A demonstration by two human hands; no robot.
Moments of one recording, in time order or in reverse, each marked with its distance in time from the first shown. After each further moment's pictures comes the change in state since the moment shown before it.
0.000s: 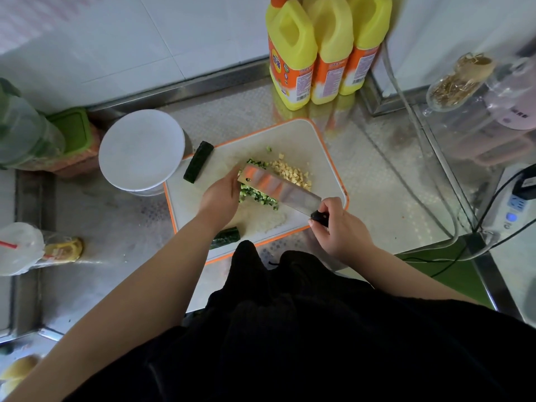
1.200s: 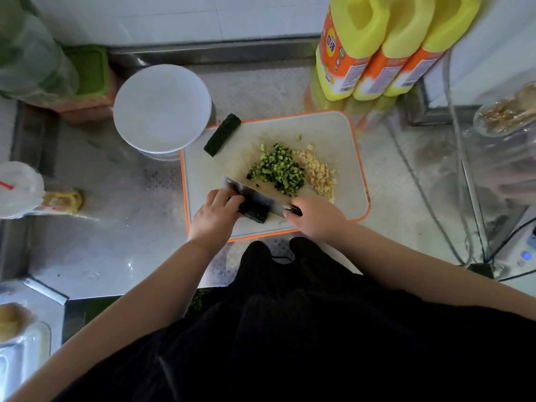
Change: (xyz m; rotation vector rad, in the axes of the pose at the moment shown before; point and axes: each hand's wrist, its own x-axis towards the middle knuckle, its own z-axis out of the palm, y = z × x) left_hand -0.058 -0.085 0.043 0.211 0.200 0.147; right_hand 0.069 -0.054 0.038 -0.067 -0.687 0.064
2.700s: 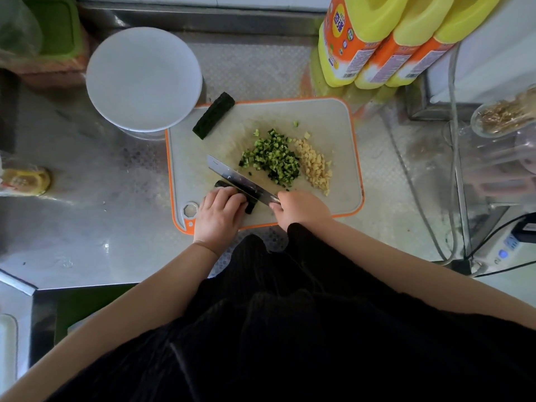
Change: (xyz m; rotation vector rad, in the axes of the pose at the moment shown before) left_hand -0.009 0.009 0.052 -0.128 0.428 0.142; right_hand 0.003 -0.038 0.002 -0.245 -0.028 0.148
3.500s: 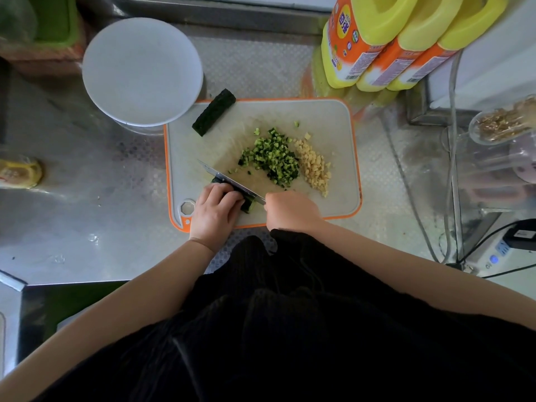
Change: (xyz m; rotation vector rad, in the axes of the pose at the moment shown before) left_hand 0.002 -0.003 -0.003 -0.116 -0.017 -0.059; right_hand -0.007 -0.025 -0.015 -0.116 -0.110 -0.045
